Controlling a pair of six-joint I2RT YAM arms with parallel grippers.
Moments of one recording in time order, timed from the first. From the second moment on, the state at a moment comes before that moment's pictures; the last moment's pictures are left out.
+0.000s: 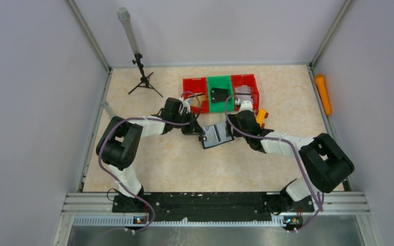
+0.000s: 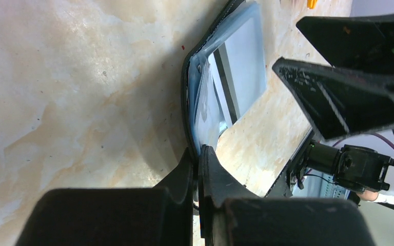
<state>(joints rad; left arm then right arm) -0.42 1.79 0.92 0.09 0.66 -0.62 0.66 1.49 0.67 0.19 0.31 0.35</state>
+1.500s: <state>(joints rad) -0.37 1.66 0.74 0.55 0.89 -0.84 0.44 1.38 0.42 0.66 -0.32 0.59</state>
